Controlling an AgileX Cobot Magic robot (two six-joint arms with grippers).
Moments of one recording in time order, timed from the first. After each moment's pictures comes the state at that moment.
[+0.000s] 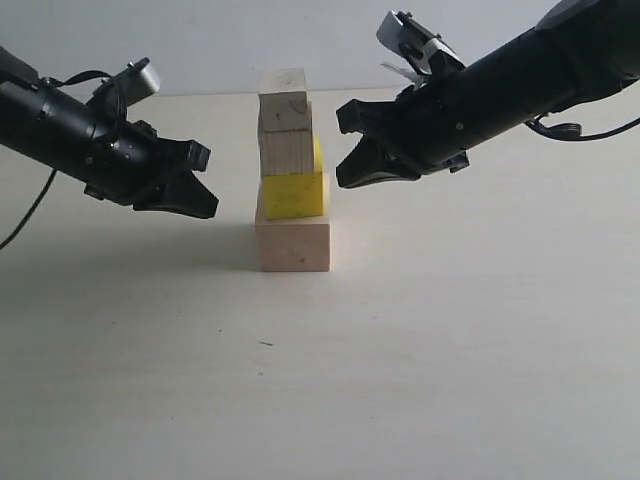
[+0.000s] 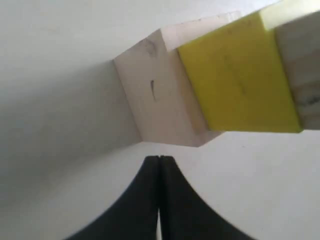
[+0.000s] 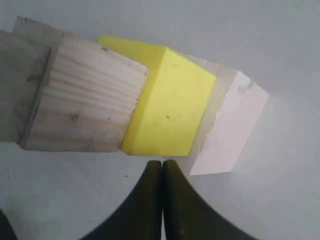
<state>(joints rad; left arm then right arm) -0.24 1.86 -1.10 -0.97 0.77 0.78 0.31 1.85 -1.16 1.08 0.78 -0.74</state>
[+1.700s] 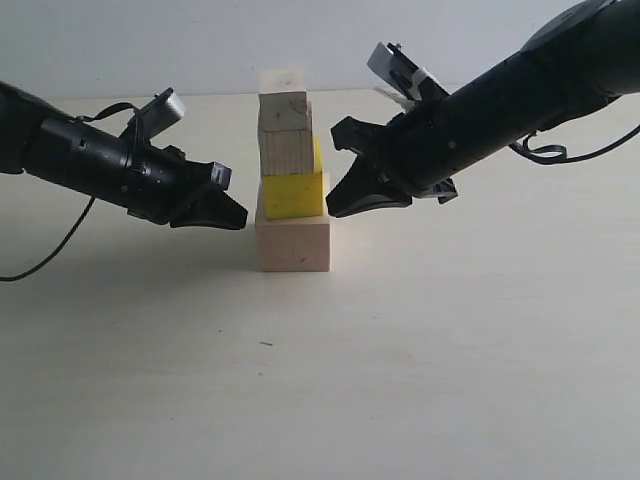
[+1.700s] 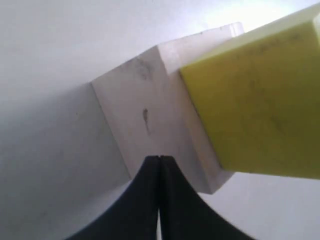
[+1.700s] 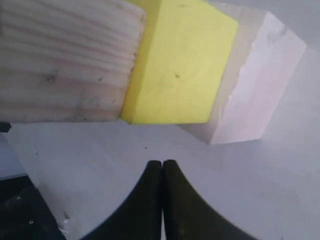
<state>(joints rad) -0.24 2.00 -1.09 -1.27 0.77 1.10 0.31 1.90 -1.16 1.10 0.89 -0.70</state>
